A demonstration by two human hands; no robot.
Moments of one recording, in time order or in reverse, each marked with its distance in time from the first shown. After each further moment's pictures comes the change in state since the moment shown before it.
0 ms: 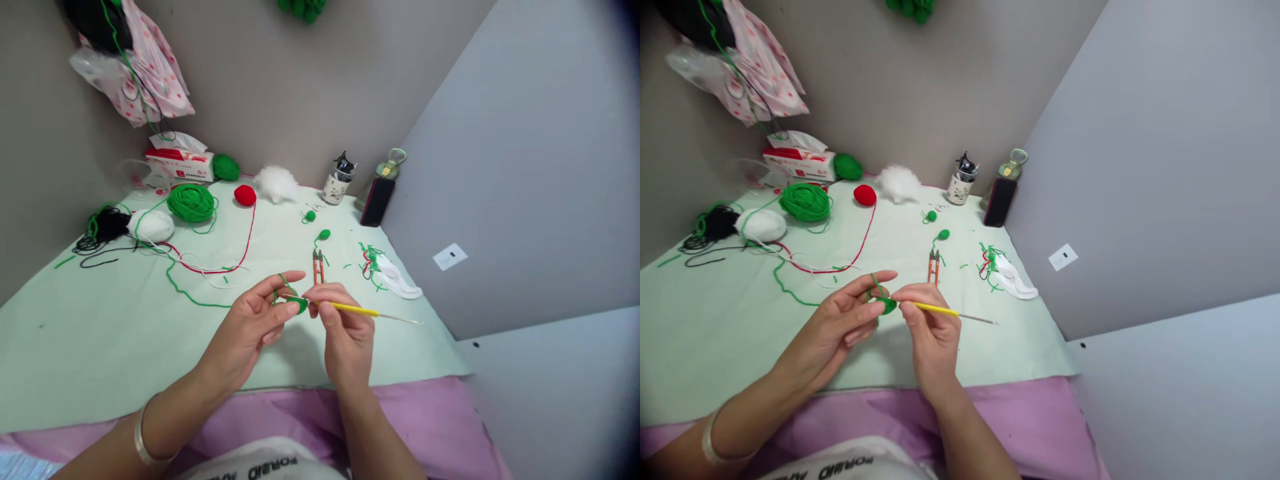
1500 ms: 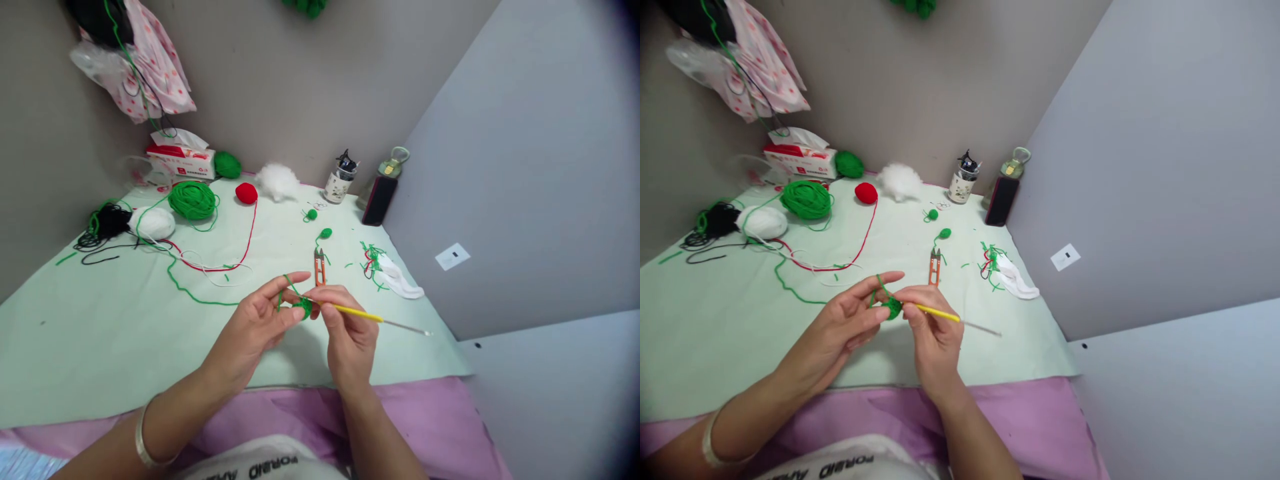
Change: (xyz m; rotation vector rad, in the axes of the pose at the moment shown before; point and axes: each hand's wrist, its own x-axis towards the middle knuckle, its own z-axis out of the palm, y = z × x) left_hand -0.005 0.000 0.004 0.124 0.002 -0.007; right_hand -0.001 0.000 0.000 -0.151 -0.014 -0.098
